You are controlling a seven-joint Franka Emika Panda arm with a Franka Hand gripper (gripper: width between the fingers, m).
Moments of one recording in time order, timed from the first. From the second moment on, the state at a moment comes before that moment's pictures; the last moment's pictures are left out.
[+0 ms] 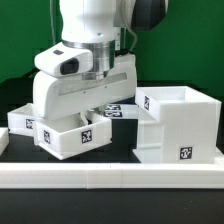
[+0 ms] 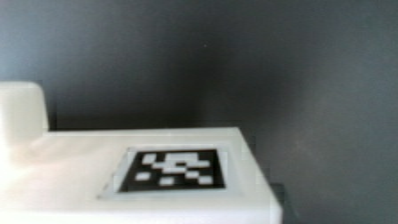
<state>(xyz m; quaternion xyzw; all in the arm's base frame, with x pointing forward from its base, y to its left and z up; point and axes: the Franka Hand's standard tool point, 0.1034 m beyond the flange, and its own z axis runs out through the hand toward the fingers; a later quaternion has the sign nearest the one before) 0.515 -0.051 0.032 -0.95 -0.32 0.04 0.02</state>
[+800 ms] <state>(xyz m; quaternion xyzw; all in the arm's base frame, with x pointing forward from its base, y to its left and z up) 0.516 -0.051 0.031 -0.78 -0.62 0.05 0.02</state>
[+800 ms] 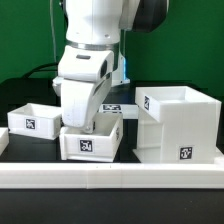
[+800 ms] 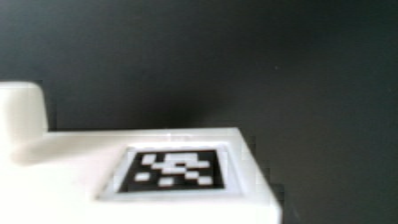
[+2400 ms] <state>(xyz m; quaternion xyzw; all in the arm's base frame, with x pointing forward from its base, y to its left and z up) 0.533 -0.044 0.020 -0.70 -0.71 0.03 -0.02</state>
